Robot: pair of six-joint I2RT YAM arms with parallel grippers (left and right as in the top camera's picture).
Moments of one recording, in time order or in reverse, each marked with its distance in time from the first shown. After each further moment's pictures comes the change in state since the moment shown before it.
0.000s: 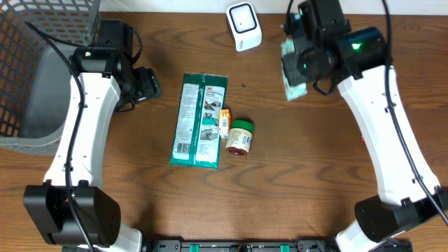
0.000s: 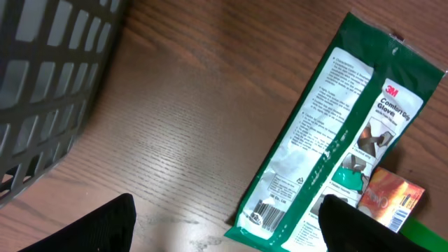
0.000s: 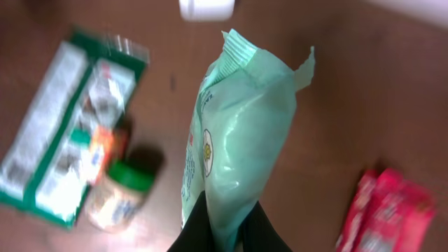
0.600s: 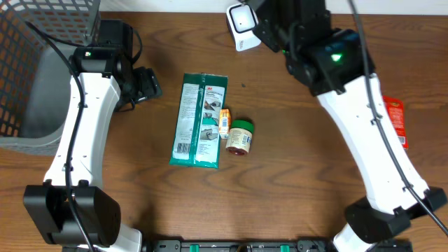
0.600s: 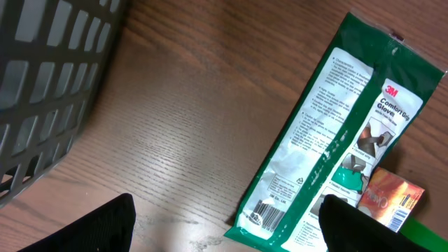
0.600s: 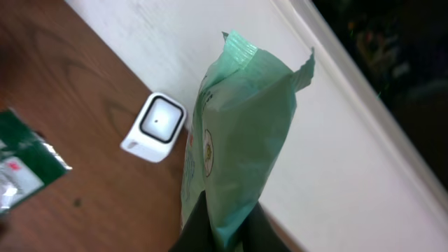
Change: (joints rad) left arm 0.000 0.000 0.000 0.000 0.000 0.000; right arm 0.168 0.042 0.116 0.448 0.248 -0.602
